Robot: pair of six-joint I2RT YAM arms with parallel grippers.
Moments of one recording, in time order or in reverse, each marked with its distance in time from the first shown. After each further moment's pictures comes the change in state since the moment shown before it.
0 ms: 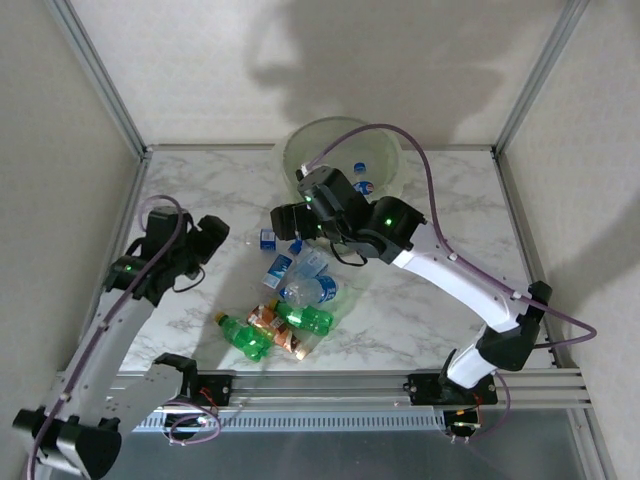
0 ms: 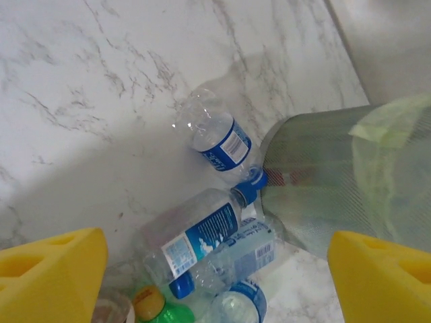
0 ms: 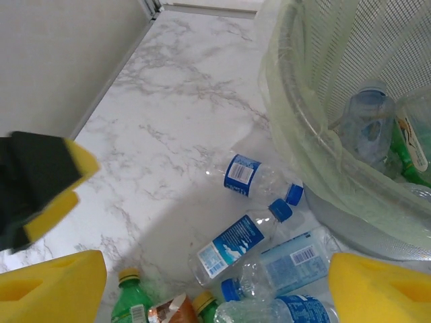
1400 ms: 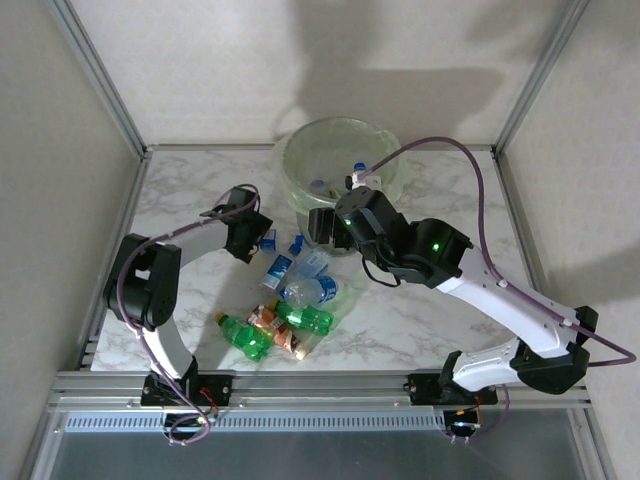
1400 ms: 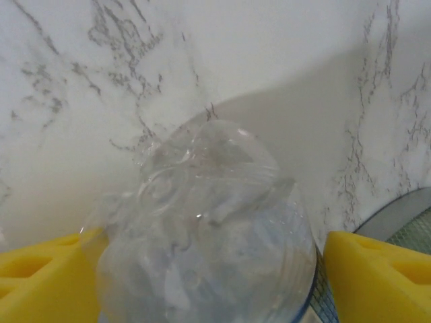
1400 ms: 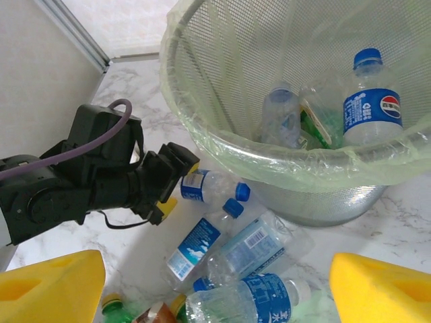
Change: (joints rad) left arm -0.095 0.835 0.135 0.409 -0.008 -0.248; right arm 0.031 -0.234 -0.183 -0.048 0.211 0.184
